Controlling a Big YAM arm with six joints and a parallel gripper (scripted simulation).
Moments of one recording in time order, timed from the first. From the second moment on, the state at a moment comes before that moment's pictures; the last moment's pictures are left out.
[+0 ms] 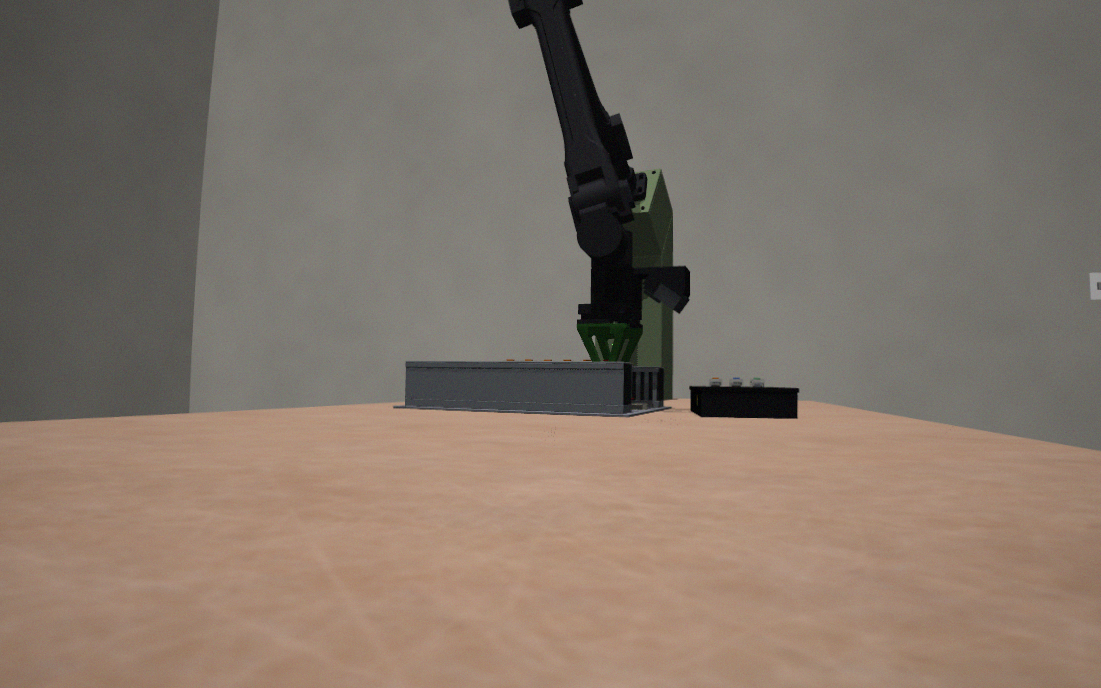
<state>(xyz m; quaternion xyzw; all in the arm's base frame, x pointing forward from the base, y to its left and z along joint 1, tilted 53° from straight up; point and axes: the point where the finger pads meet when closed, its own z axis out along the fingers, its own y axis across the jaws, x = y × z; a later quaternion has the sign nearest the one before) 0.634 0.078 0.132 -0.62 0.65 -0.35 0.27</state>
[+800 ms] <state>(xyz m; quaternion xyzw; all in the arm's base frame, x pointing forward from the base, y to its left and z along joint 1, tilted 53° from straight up) 0.635 0.074 0.132 -0.62 0.65 -0.35 0.27</state>
